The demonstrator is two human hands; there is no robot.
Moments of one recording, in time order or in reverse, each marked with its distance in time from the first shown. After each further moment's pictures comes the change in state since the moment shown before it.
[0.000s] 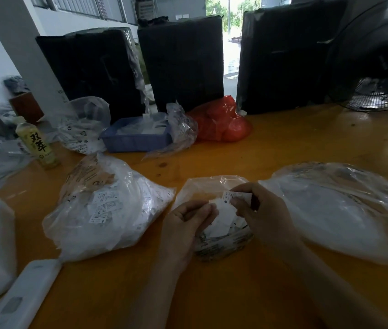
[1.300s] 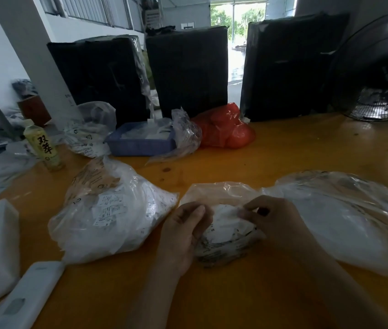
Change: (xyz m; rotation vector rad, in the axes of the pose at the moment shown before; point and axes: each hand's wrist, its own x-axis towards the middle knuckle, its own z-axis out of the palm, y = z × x) left_hand 0.003 0.008 -0.004 -0.110 0.049 -0.001; right_hand 0.010 0.017 -0.018 -0.088 -0.107 0.074
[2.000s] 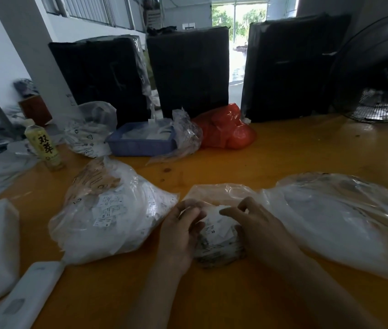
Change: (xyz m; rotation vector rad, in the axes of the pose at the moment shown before) left_hand 0.004 0.001 0.000 0.070 0.098 -0.021; right_hand -0.002 0.003 0.033 -0.598 -0.165 -0.212
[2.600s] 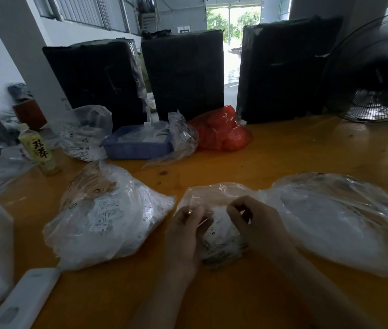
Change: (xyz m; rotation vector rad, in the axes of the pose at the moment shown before) left_hand -0.010 -0.010 0.016 0.073 -0.018 0.119; right_hand 0.003 -0.008 -0.012 0.498 0.232 0.160
